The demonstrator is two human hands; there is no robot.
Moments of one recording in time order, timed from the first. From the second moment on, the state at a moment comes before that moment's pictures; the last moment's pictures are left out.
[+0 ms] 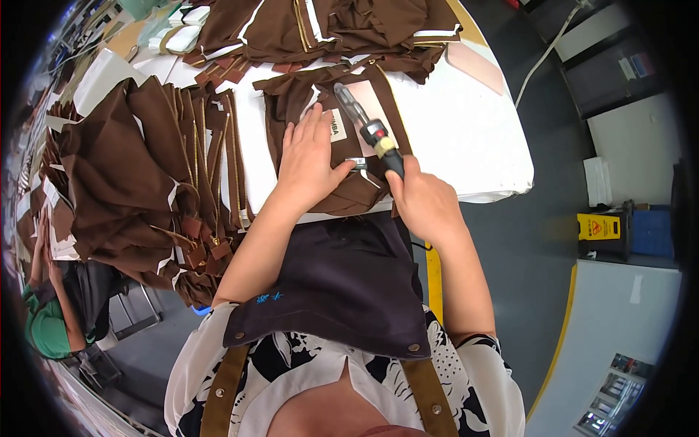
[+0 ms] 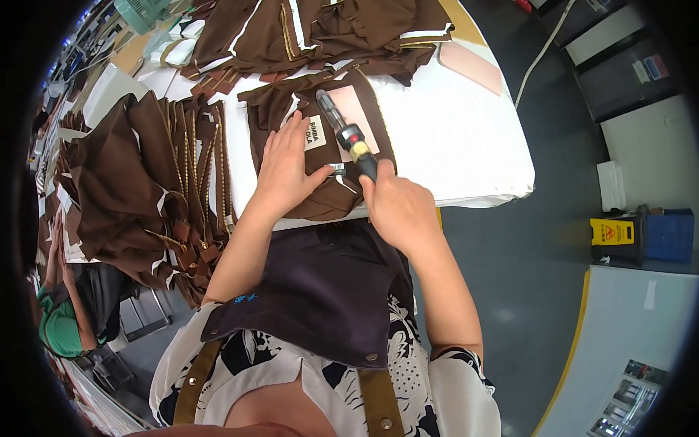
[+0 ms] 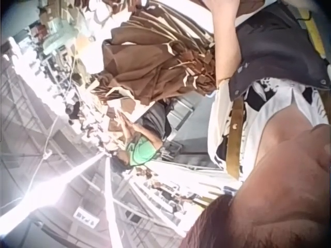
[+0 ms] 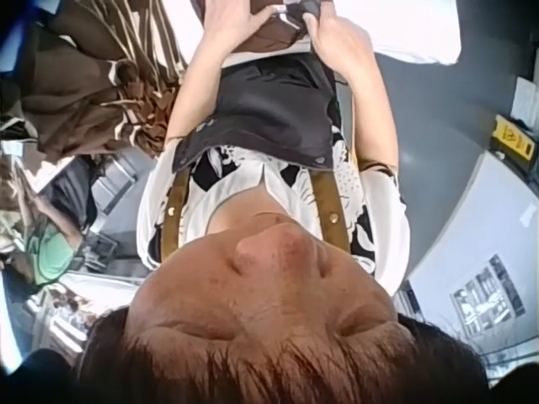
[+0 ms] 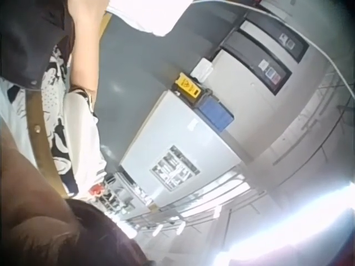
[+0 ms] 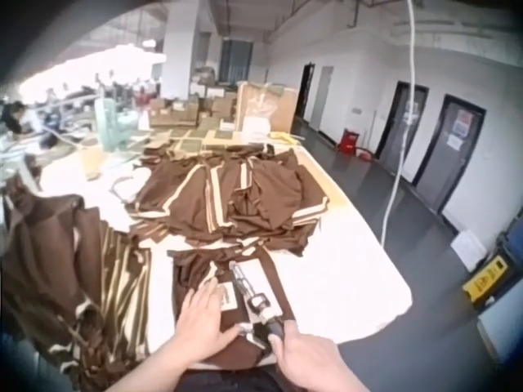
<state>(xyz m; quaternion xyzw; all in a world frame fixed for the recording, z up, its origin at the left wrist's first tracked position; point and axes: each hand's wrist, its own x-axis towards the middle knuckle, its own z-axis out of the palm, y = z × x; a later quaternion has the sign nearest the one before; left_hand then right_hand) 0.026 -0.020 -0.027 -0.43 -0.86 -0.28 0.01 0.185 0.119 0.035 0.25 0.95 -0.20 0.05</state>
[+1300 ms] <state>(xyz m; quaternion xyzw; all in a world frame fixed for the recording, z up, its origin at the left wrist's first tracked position) 0.028 -0.024 0.019 -0.66 -0.74 -0.09 -0.11 0.267 0.142 0.072 0.21 0.96 -0.09 0.15</state>
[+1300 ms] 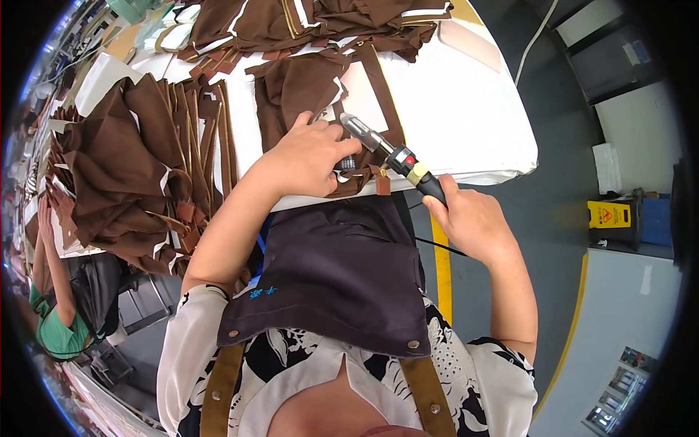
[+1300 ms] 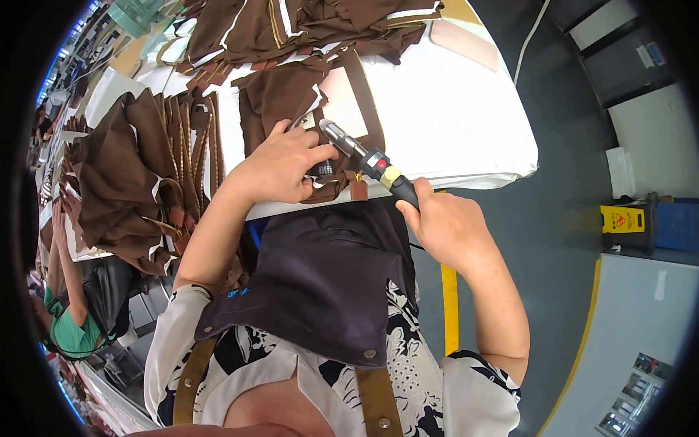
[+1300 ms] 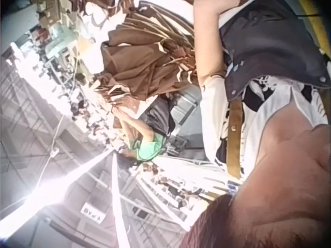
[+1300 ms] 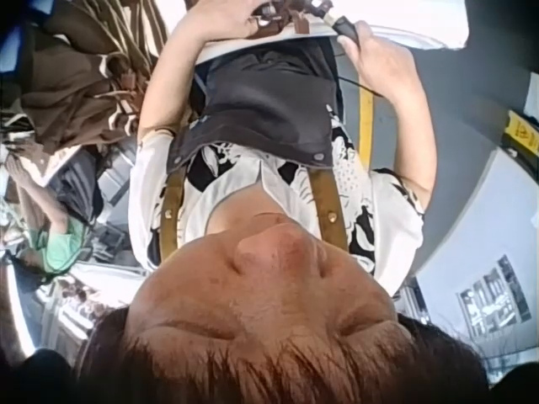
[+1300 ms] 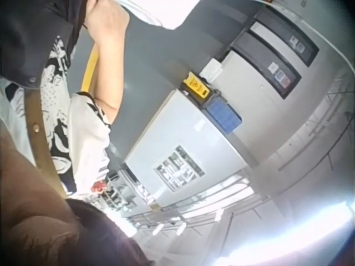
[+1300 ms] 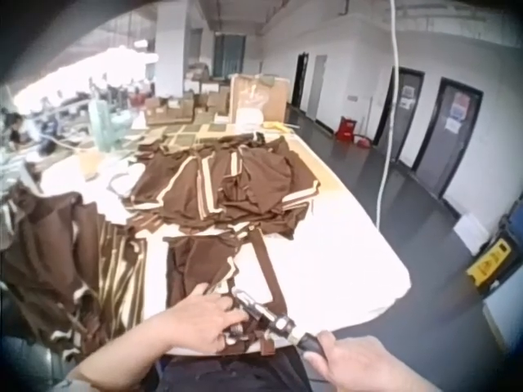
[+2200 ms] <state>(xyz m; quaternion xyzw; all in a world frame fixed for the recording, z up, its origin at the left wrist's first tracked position) 0.053 -0.043 -0.025 -0.61 -0.73 -0.30 0.04 0.292 0.150 0.086 0.27 0.93 -0.25 0.05</state>
